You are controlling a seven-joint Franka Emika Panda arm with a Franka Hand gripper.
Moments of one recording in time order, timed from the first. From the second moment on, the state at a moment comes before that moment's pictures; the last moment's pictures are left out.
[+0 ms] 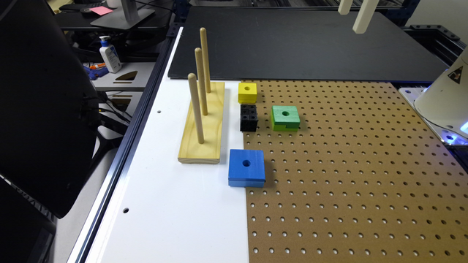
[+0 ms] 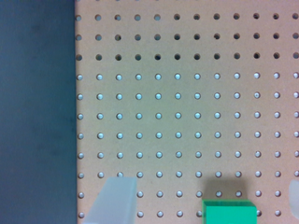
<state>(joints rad) -0.08 -0.67 0.00 -2.79 0.00 2.13 0.72</state>
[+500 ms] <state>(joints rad) -0.07 -0.67 0.03 -2.79 0.02 2.13 0.73</state>
